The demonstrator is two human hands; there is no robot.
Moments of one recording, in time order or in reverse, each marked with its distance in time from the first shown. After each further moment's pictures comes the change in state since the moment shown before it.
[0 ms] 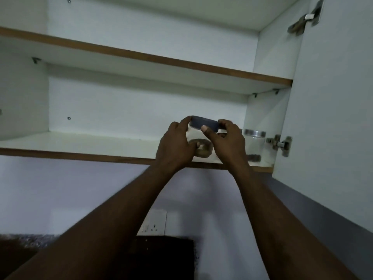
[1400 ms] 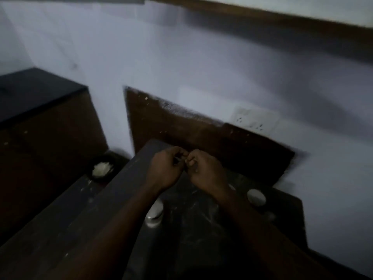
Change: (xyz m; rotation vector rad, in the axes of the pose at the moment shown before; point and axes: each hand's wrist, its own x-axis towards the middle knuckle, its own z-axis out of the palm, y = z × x) left_hand -0.416 -0.197 -0.159 0.215 -0.138 -0.694; right_hand -0.411 0.024 0.230 -0.068 -1.028 -0.134
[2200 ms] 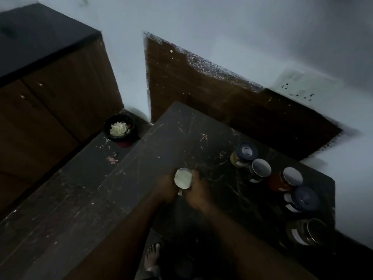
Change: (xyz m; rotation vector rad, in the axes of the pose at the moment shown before) left_hand -0.116 -0.185 0.028 -0.060 -0.432 -0.485; right_hand -0.070 -0.005 0.227 0.109 -0.381 0.487
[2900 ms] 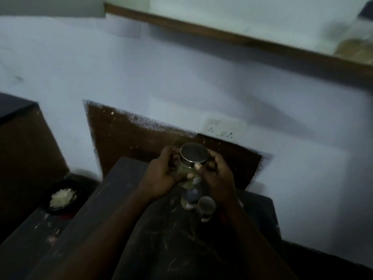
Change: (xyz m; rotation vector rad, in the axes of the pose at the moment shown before) left_hand 0.020 0.257 -0.053 -0.213 0.158 0.662; right_hand -0.047 -0.015 -0.273 0.642 0.607 -0.373
